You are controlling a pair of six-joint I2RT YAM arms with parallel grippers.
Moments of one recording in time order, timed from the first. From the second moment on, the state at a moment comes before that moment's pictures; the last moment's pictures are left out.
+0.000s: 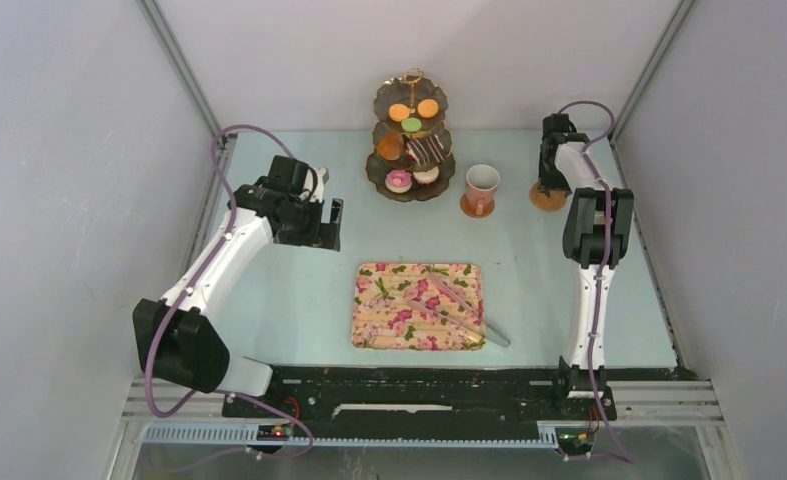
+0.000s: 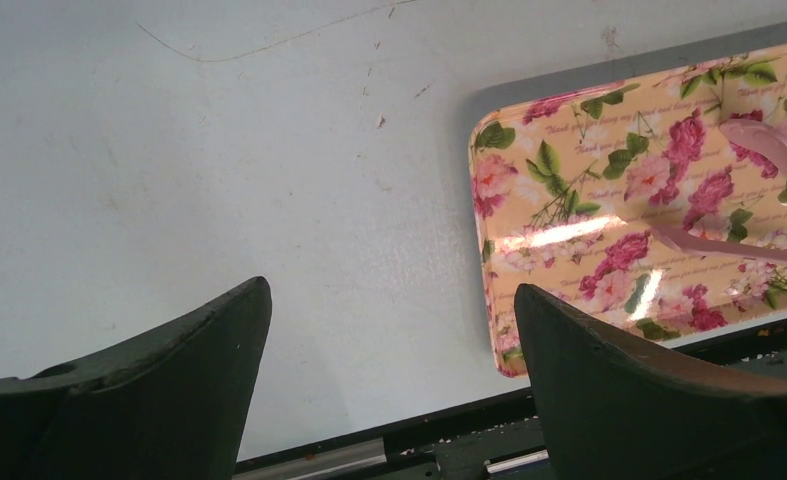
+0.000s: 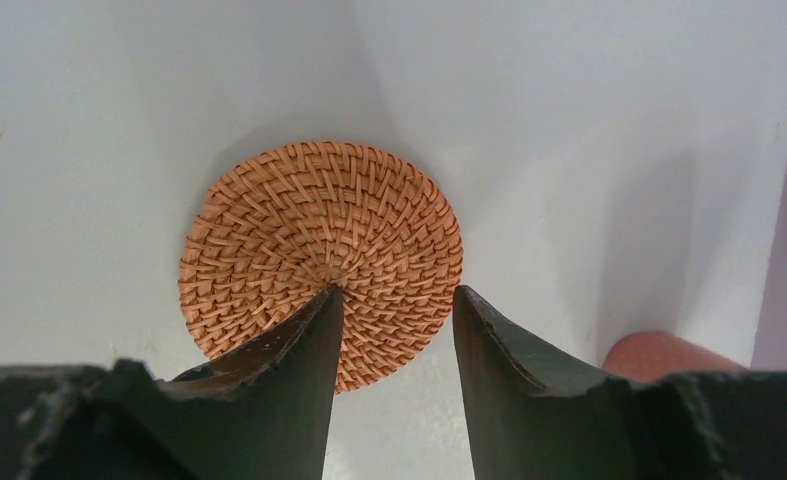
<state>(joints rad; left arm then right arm) -0.27 1.41 1.27 -0.93 0.08 -0.11 -0.04 2.44 2.11 -0.81 0.33 0.10</state>
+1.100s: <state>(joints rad) -0.28 1.39 1.25 -0.91 0.11 -0.10 0.07 2.37 2.00 -0.82 0.24 0.20</state>
